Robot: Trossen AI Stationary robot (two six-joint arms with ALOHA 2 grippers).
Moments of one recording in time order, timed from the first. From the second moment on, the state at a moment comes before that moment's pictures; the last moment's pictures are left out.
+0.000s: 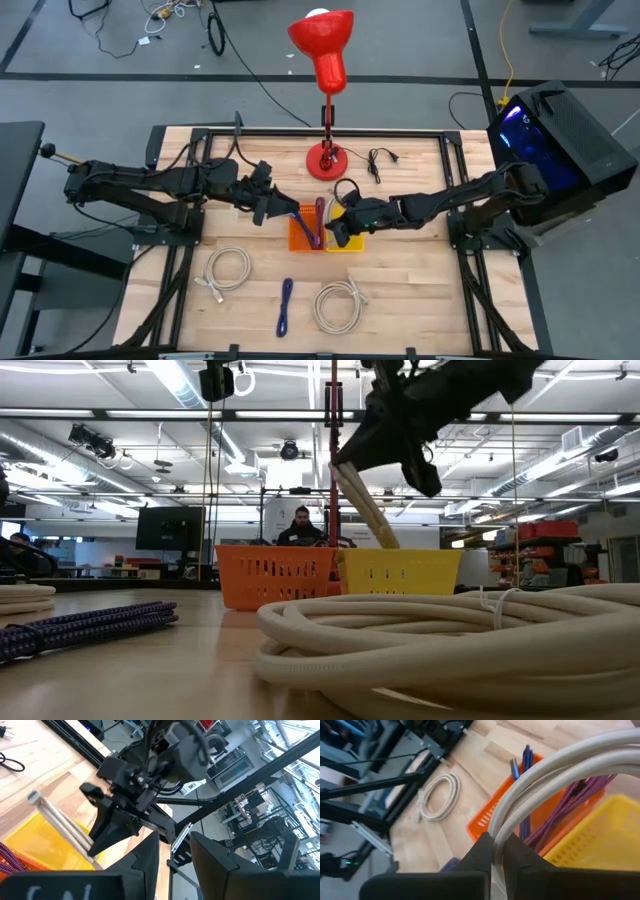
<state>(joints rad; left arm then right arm) -0.02 1.07 0.89 0.01 0.09 -0.82 0.13 1.56 0.93 0.08 0.15 0.92</state>
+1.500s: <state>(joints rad) -0.02 1.07 0.89 0.01 0.09 -0.82 0.13 1.56 0.84 0.11 0.14 1.02</state>
